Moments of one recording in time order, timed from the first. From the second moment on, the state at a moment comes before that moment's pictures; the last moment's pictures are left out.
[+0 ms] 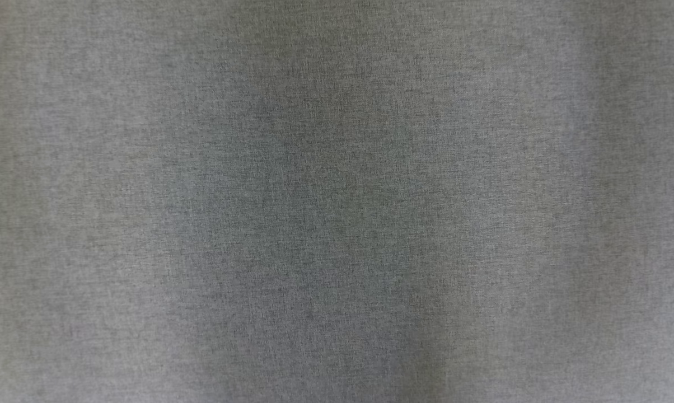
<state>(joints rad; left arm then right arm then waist) -2.02 0.50 -1.03 0.85 -1.10 -0.13 -0.15 -1.93 -0.43 1.02 0.77 1.10 0.13 -0.09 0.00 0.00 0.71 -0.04</state>
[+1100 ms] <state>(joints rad) -0.24 0.58 -0.59 0.04 -0.96 0.04 -0.26 -0.69 -0.70 1.15 0.24 1.17 0.13 -0.26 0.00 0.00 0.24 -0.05</state>
